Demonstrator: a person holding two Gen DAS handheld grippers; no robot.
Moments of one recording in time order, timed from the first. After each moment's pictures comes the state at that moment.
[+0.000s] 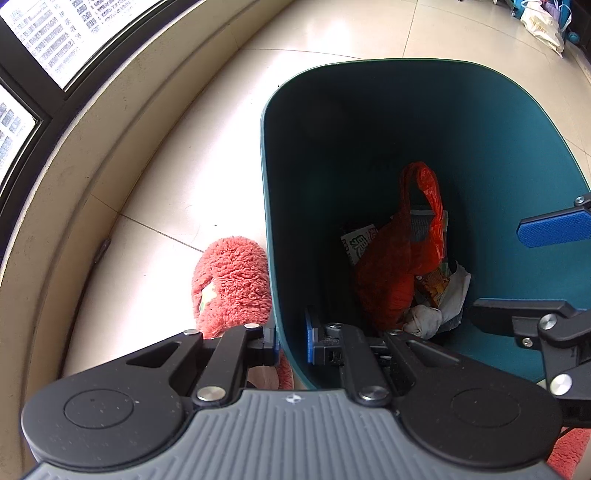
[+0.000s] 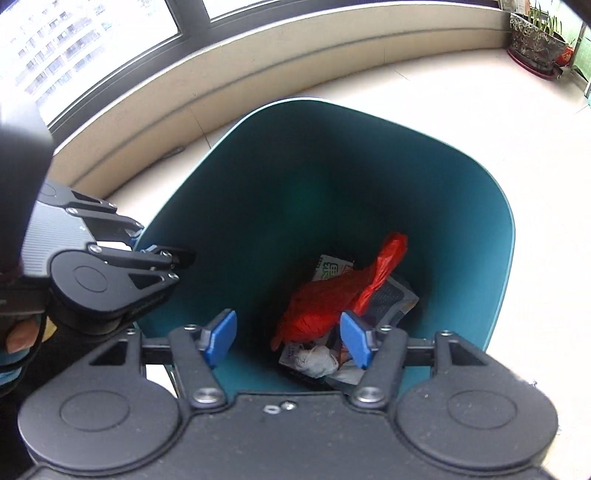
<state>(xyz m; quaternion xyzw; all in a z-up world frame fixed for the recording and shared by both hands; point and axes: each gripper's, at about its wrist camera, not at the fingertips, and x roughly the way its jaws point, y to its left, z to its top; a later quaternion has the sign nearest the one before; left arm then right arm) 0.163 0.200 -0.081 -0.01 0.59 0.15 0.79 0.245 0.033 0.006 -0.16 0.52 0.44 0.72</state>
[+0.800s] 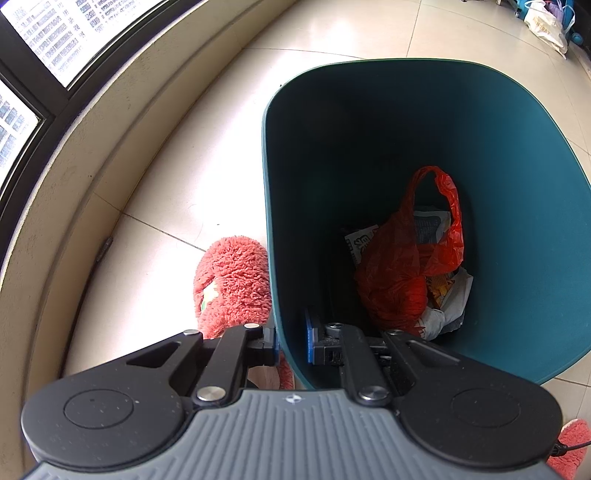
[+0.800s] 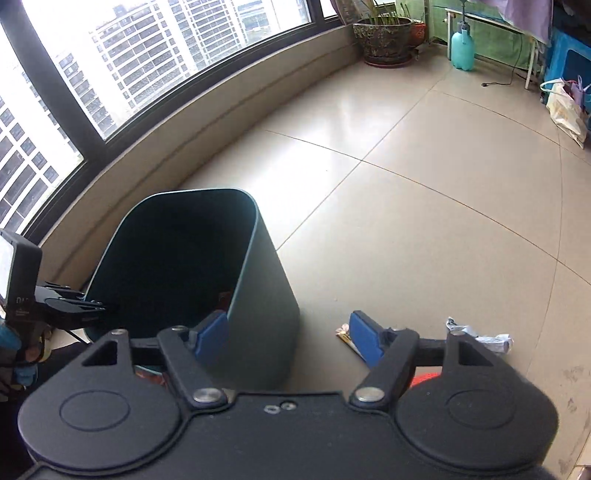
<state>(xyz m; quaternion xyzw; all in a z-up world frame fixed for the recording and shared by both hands) 0.163 0.201 -0.082 -0.01 0.59 0.16 0.79 0.274 -0.154 0.032 -0.01 0.52 0.28 0.81</state>
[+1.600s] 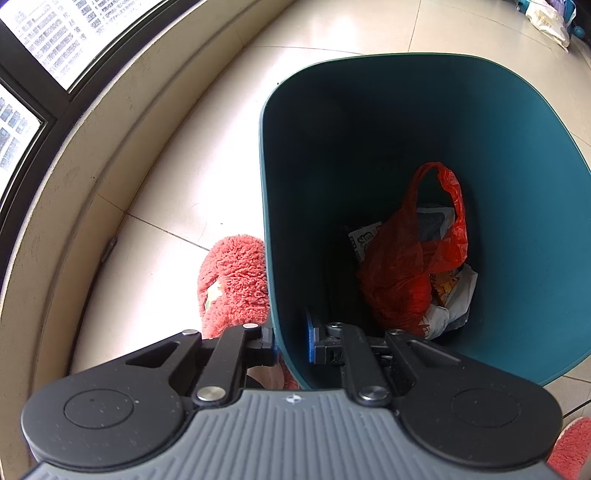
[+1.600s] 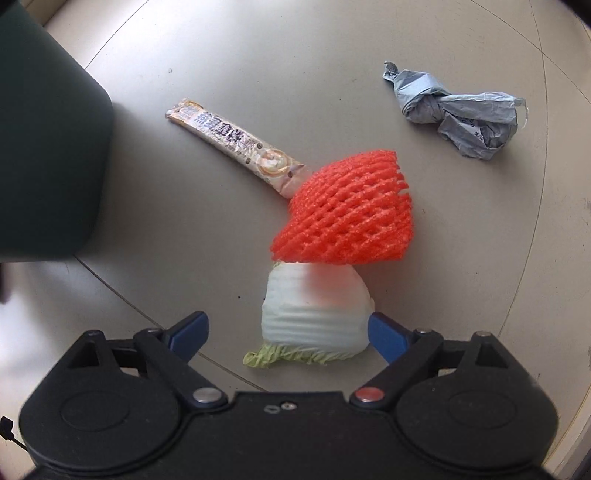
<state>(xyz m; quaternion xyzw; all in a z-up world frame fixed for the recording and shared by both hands) 0.167 0.195 -0.086 0.00 0.60 0.16 0.79 0.276 -0.197 -0.240 -0.08 0.70 0.15 0.70</state>
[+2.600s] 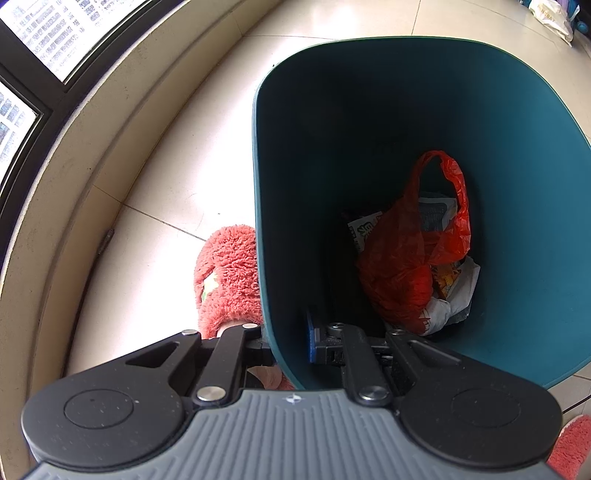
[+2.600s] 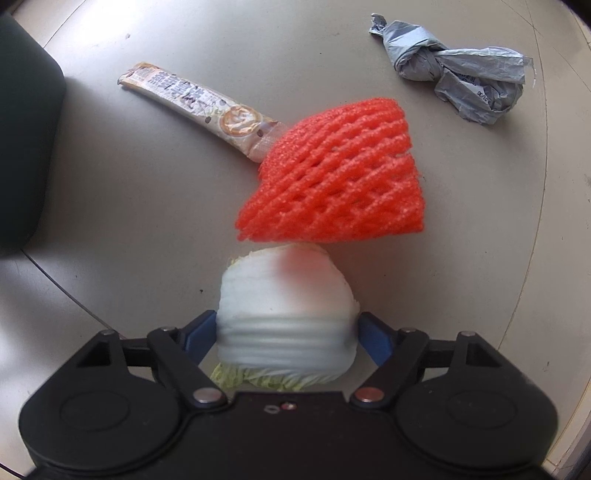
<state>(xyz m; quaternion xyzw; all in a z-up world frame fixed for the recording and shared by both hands) 0.168 0.193 -0.095 0.00 0.61 0.17 0.78 0.257 -0.190 -0.271 -0.11 0.70 0.12 0.69</state>
